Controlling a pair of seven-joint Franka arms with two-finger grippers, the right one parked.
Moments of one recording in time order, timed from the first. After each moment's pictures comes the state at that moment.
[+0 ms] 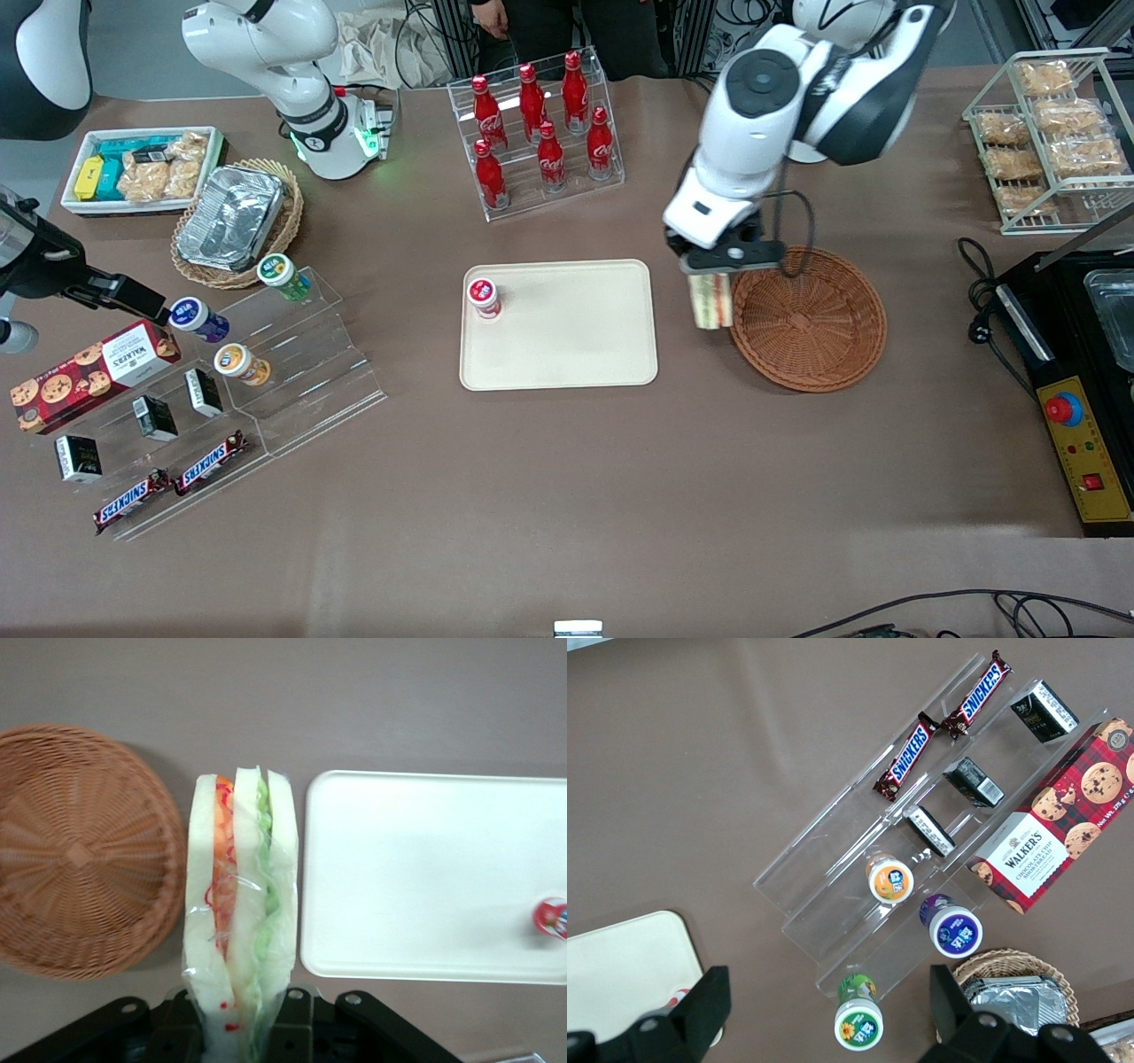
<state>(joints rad) -0.19 0.03 -0.48 -1.98 0.02 2.02 -0.72</state>
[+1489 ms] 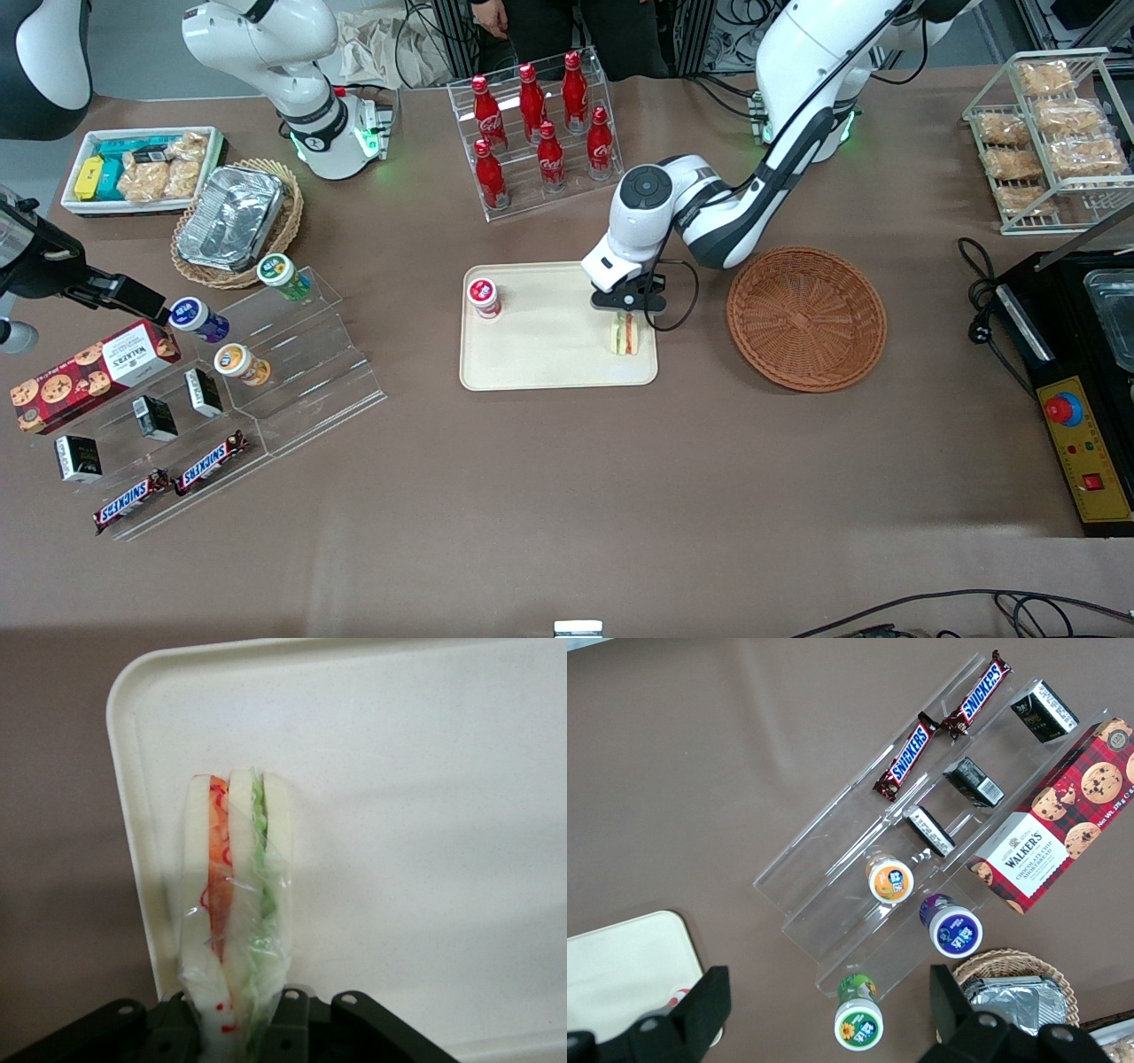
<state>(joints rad) -0.32 0.47 -0.48 -2.10 0.36 2.56 -0.95</state>
